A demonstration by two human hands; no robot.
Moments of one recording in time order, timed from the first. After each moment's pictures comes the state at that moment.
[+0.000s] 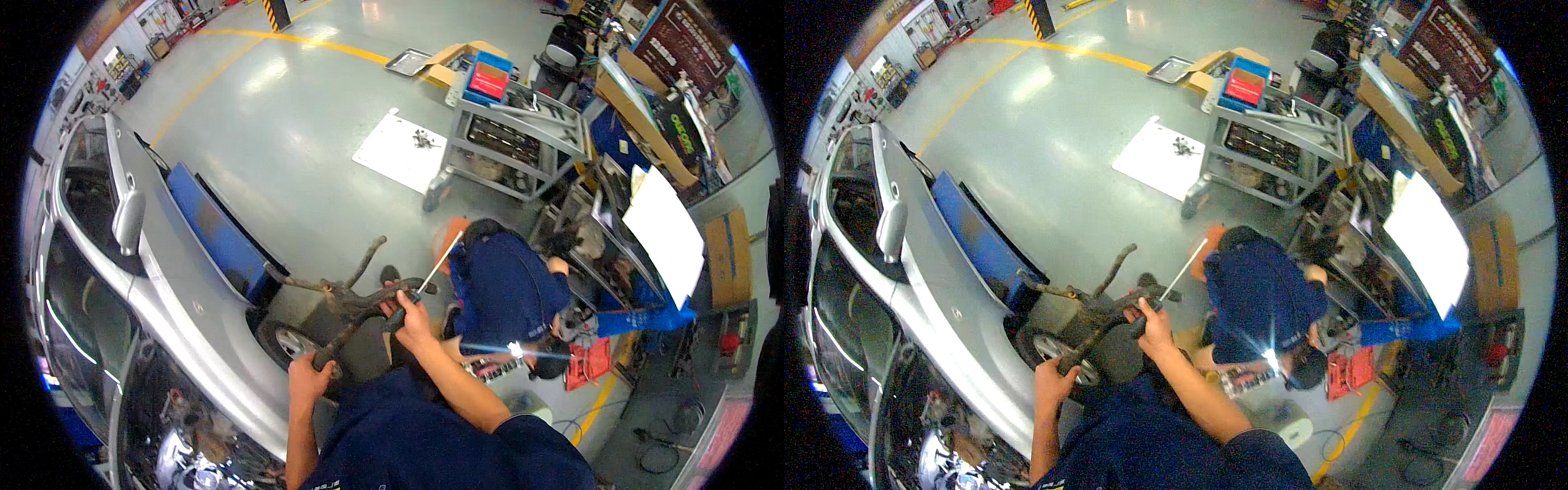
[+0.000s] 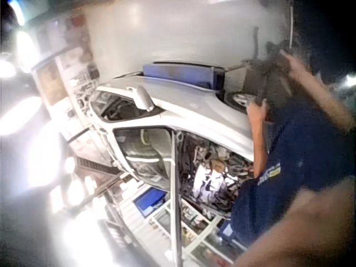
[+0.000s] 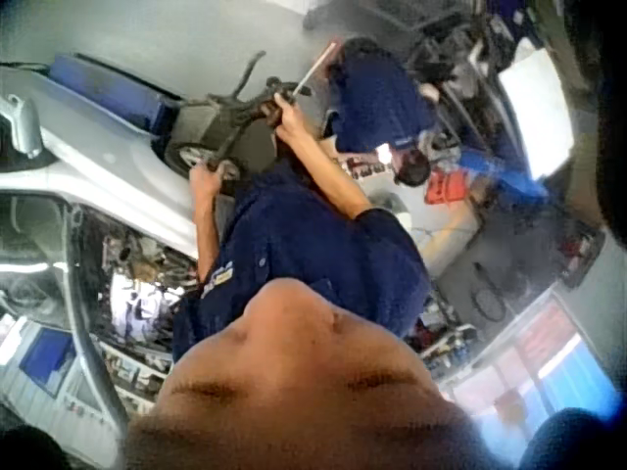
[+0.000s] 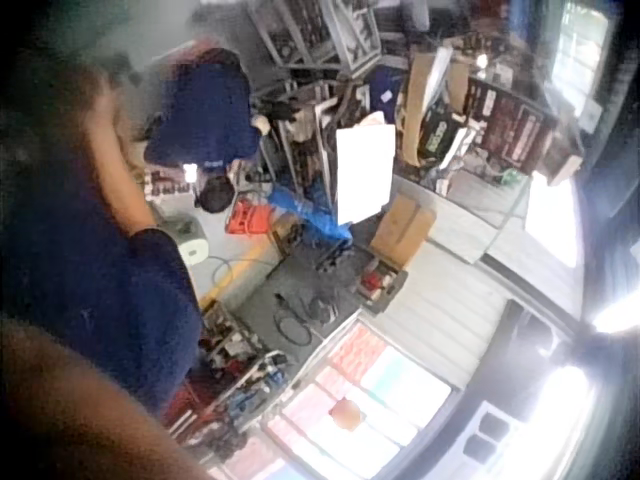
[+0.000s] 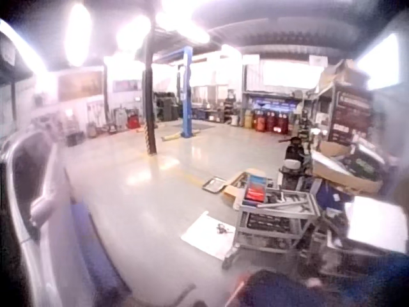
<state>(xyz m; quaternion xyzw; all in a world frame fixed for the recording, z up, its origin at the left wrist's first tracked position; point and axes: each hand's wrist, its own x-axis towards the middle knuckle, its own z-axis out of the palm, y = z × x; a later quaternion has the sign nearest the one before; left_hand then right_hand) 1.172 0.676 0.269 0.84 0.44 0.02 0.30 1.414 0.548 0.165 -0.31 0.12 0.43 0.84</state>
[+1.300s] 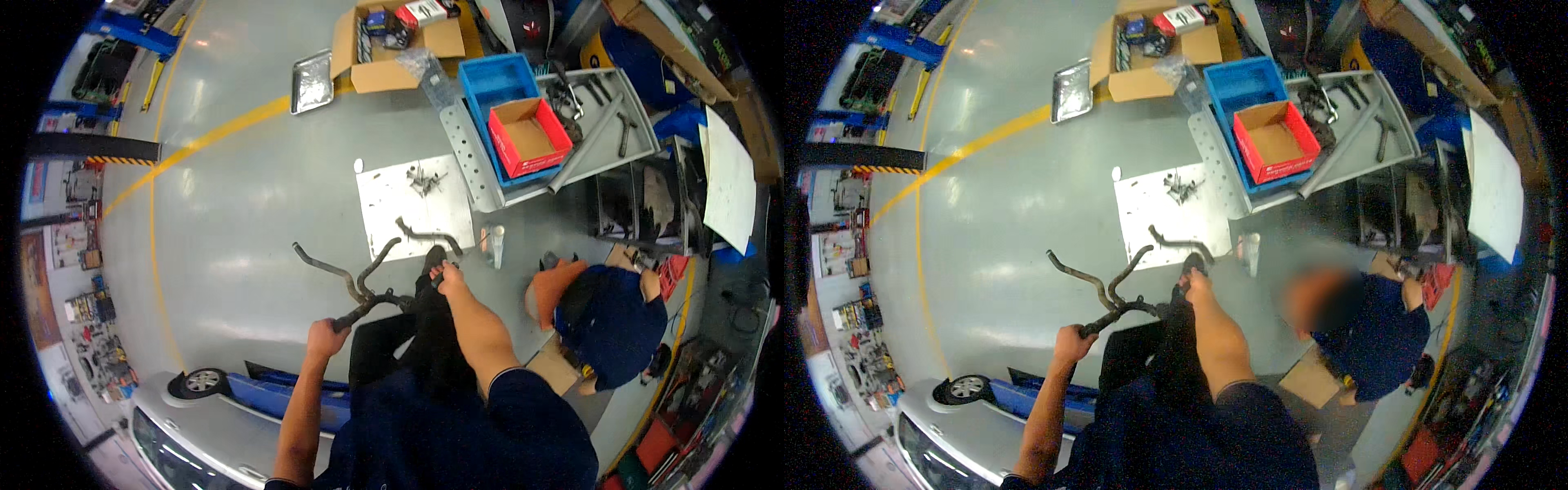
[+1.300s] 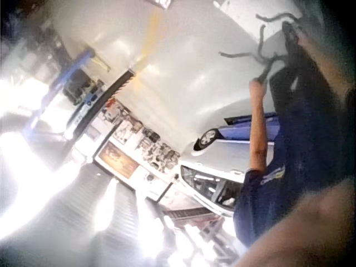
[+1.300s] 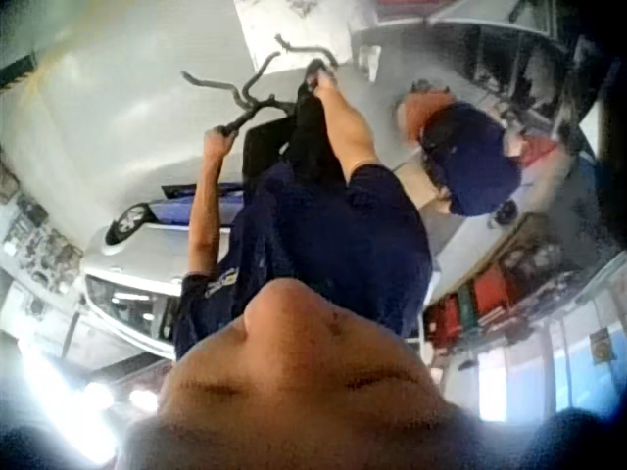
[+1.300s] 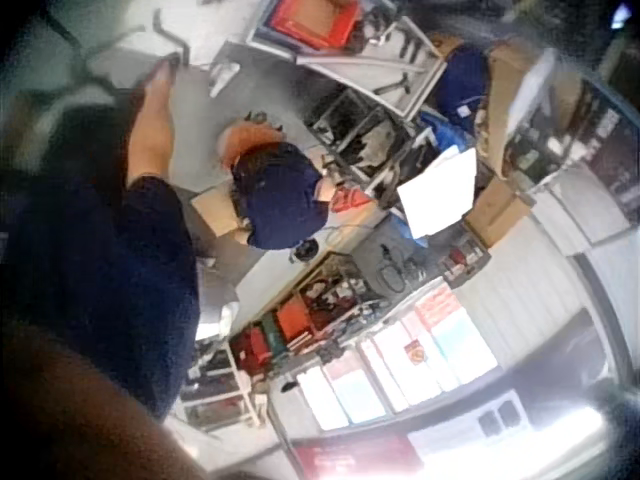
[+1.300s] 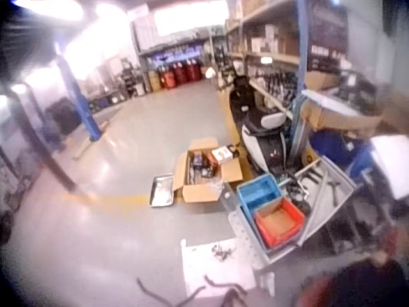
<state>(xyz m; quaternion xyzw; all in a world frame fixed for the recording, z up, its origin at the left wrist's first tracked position) 2.064 1.388 0.120 0.93 0.11 -0.33 0.15 2.114 1.044 -0.176 -0.20 0.60 0.18 0.75</state>
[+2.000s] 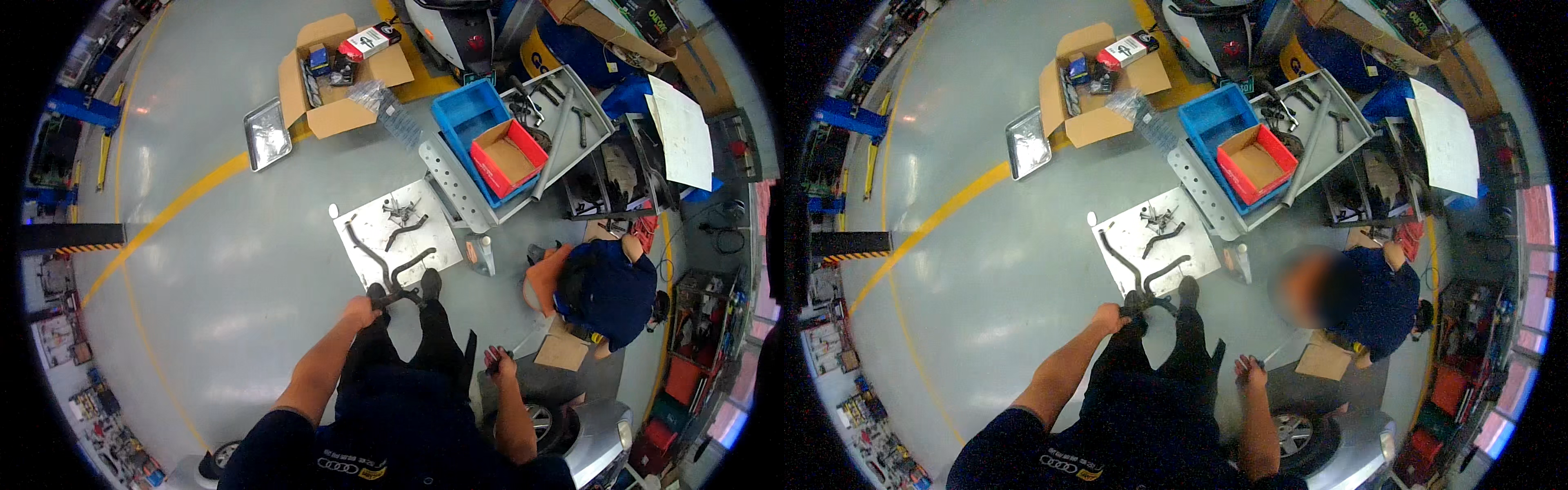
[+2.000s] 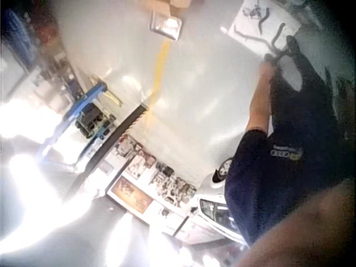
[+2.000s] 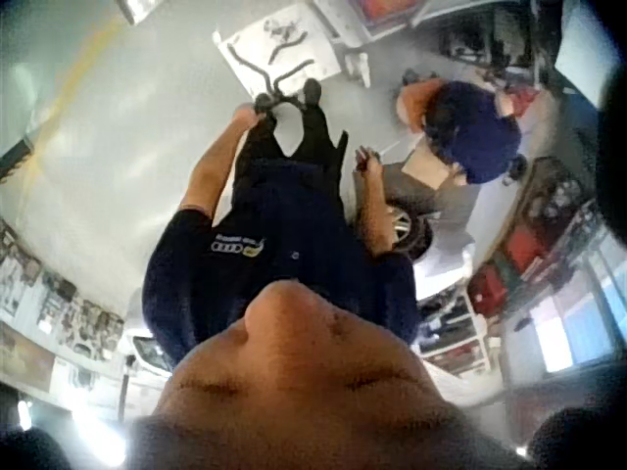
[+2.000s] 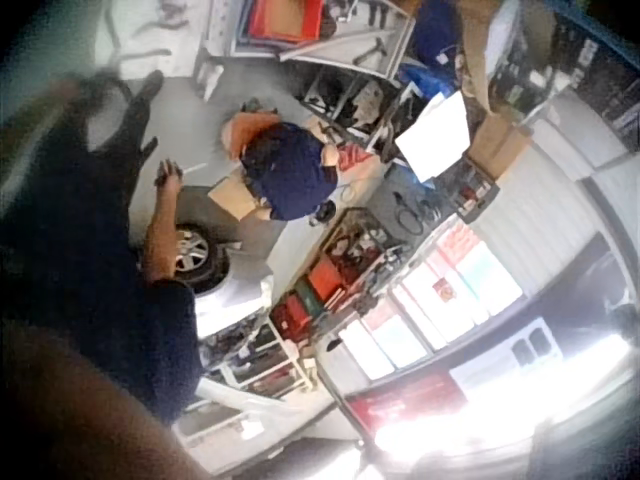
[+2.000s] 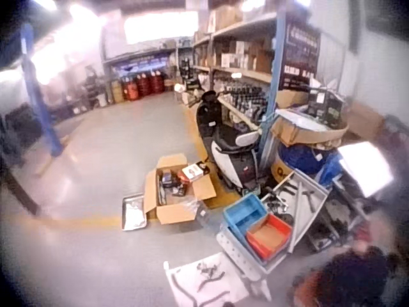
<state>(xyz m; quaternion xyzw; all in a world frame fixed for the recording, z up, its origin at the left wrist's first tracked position) 2.261 1.389 -0.019 0.86 -0.16 -0.48 0.05 1.877 1.034 -0.029 -0.23 0.68 -0.04 0.70</state>
